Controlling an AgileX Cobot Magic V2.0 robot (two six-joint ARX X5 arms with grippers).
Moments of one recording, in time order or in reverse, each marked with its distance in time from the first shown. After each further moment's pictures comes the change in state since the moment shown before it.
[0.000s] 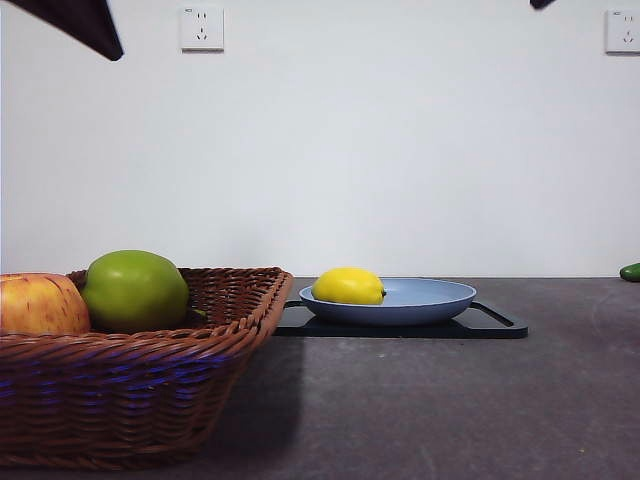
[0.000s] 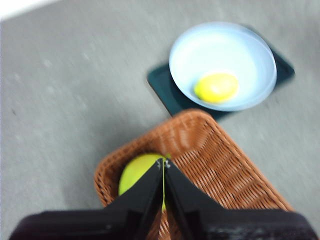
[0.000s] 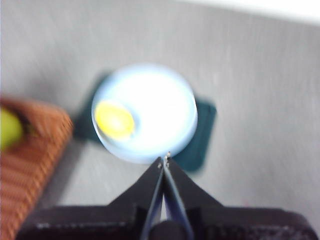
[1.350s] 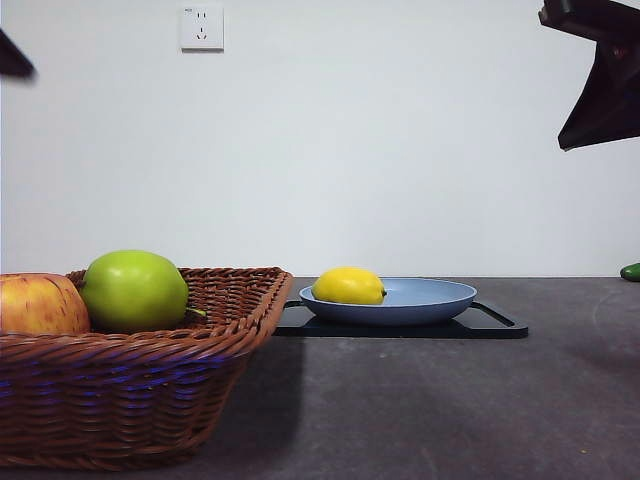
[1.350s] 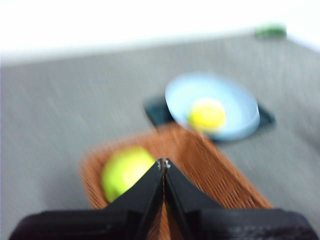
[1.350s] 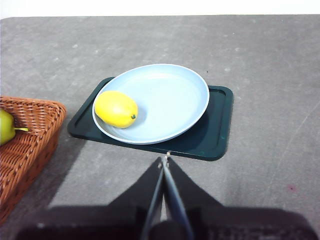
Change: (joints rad) left arm 0.026 -0.607 -0.632 0.412 0.021 -0.143; right arm 0.053 -0.307 -0.727 0.612 0.061 0.085
